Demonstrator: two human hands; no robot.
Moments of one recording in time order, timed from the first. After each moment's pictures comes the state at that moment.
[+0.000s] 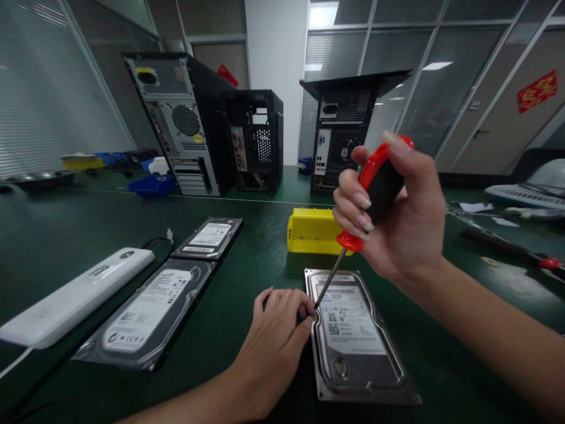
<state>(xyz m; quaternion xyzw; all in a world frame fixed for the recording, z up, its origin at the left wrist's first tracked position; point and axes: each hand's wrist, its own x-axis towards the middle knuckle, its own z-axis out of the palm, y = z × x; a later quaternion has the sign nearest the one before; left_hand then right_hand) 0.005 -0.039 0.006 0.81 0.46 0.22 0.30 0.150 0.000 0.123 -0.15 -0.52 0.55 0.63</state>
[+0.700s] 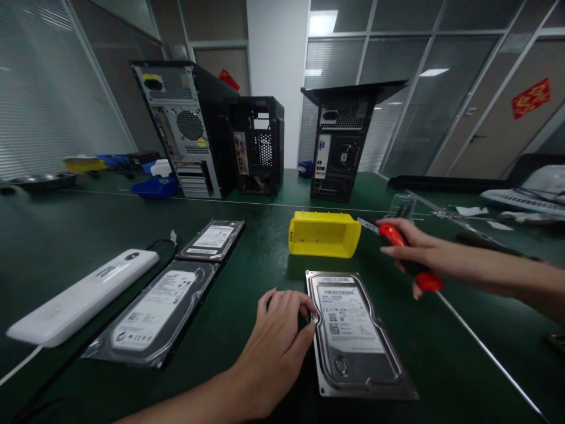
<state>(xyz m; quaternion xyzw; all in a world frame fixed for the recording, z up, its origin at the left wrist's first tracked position) 0.001 -0.043 0.010 0.82 0.45 0.21 0.30 0.266 -0.001 0.090 -0.67 -0.57 0.40 0.23</state>
